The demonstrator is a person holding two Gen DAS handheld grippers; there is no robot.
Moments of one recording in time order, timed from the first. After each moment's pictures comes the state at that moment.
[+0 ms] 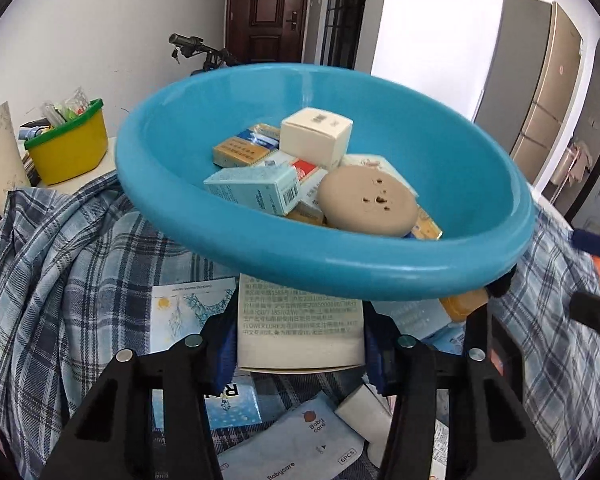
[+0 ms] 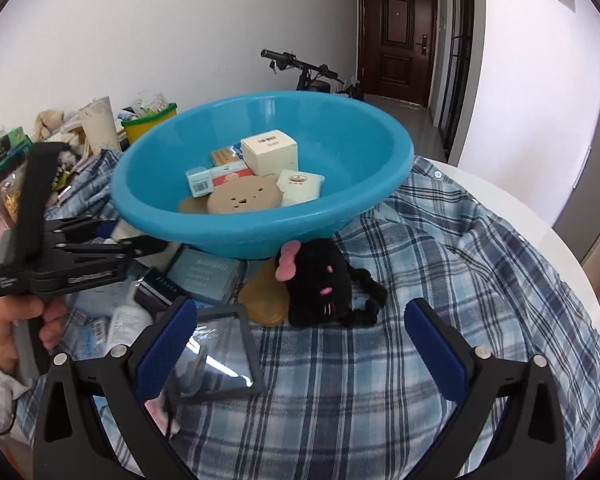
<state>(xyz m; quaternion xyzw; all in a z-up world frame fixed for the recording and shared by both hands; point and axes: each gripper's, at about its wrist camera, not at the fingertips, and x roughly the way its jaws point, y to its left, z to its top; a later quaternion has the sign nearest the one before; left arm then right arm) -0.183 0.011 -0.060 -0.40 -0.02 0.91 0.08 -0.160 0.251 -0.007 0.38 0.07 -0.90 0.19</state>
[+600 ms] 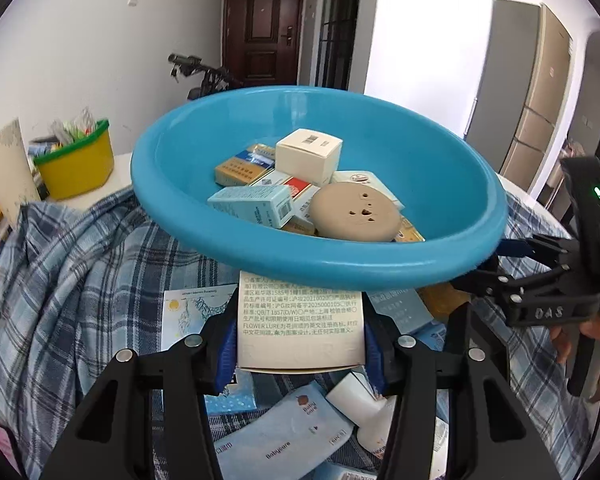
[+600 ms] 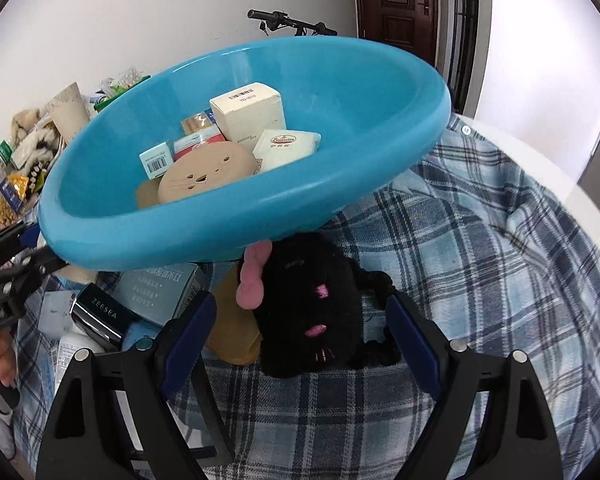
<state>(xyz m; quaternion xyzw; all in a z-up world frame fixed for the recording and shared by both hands) -0.159 0.018 -0.044 -0.37 0.00 0.92 0.08 -0.221 0.246 -0.057 0.44 0.04 -0.87 0.21</state>
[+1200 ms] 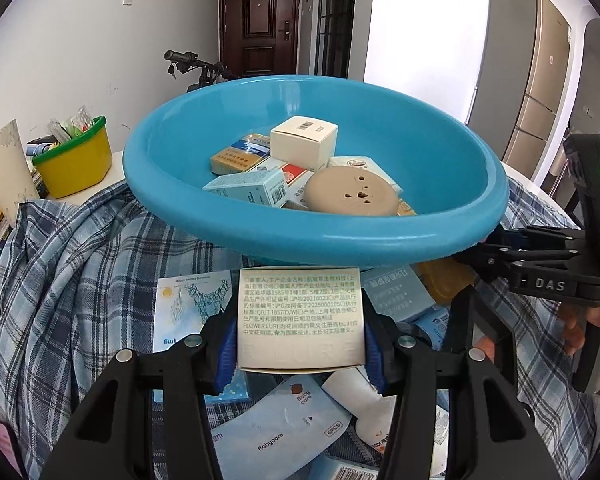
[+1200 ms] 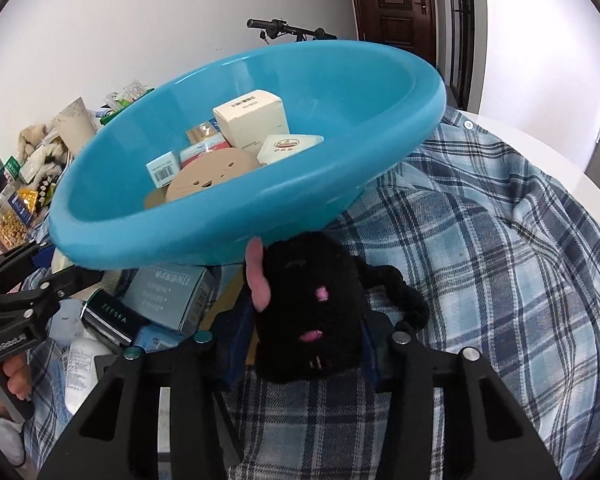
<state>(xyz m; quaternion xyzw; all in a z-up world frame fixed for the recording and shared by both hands) -0.158 0.023 -0.053 -0.39 0.01 0.92 0.08 -0.217 0.248 -0.056 0.43 0.01 -0.88 0.22</state>
